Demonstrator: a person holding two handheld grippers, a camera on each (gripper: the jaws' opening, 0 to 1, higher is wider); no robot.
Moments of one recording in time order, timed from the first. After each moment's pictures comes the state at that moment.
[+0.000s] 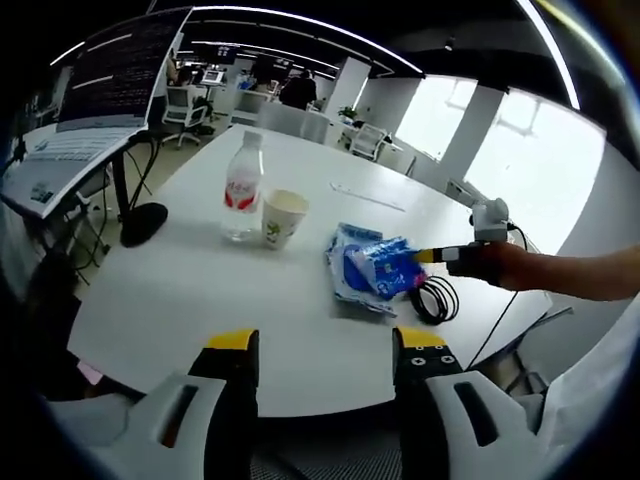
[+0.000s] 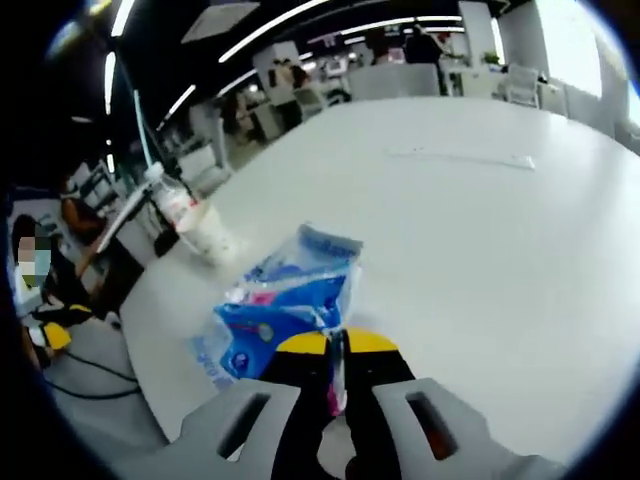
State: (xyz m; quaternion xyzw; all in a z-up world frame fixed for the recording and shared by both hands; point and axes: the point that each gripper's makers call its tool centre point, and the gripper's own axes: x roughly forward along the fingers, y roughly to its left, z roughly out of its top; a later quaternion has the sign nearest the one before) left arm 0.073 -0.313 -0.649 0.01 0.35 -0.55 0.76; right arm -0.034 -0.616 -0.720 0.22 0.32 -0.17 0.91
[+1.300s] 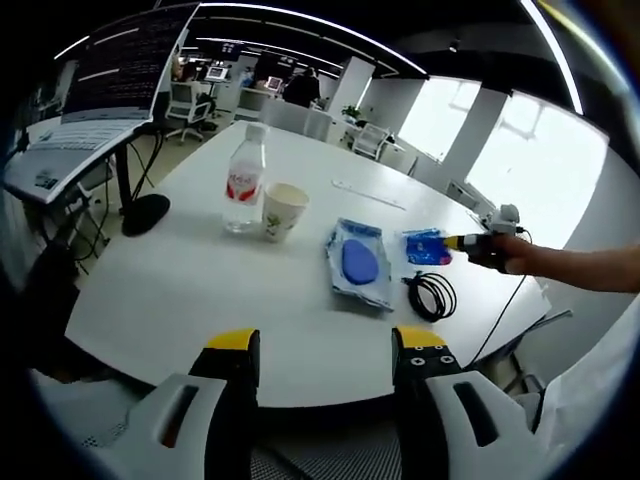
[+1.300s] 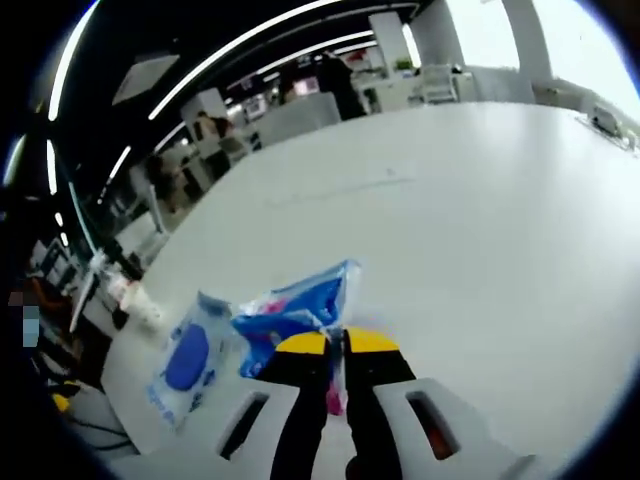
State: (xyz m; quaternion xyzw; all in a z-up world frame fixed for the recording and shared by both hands) left arm 0.065 -0.305 -0.652 0.01 0.36 -0.54 0.76; right arm -0.109 -0.724 -0.709 0.27 0.26 -0.31 0.87
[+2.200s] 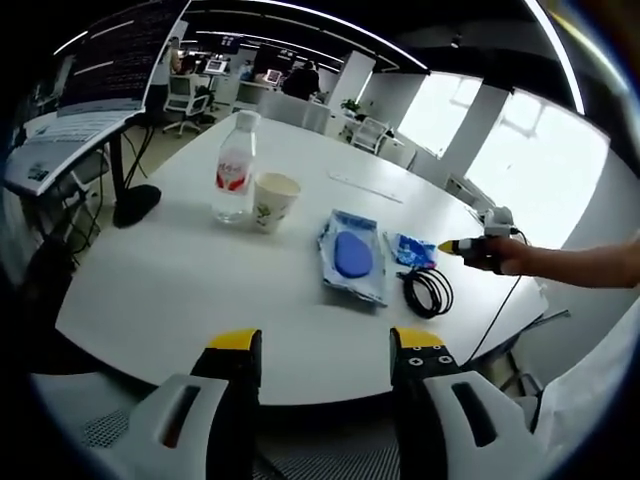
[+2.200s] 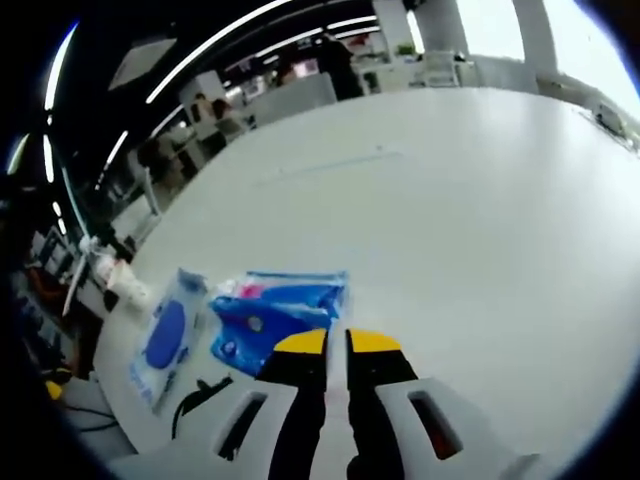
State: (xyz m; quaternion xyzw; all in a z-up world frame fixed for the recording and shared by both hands) left arm 0.051 -0.318 -0.659 0.01 0.37 -0.54 0.75; right arm -0.125 -0.727 -0.733 0.28 0.30 -0.30 0.86
